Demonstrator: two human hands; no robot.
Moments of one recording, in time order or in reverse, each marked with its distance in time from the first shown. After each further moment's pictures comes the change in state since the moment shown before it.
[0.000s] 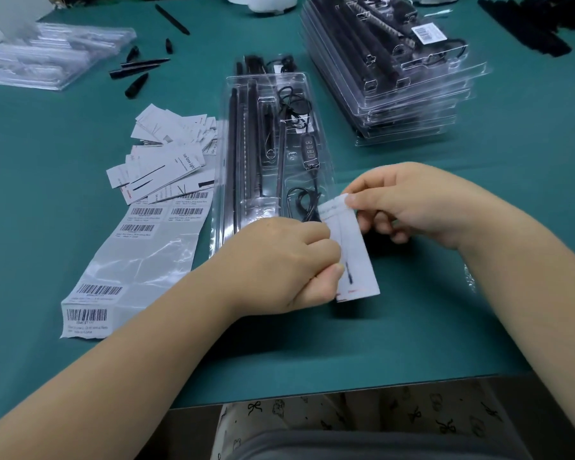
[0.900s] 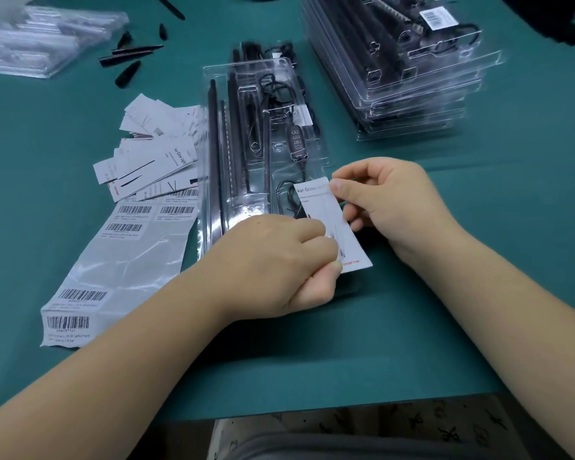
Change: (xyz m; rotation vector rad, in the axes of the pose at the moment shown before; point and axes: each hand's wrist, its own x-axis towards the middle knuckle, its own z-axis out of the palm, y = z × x) left_hand 0.005 -0.003 0.000 -0.006 -0.014 -0.054; right_hand 0.025 0.011 0.028 0.430 0.281 -0.186
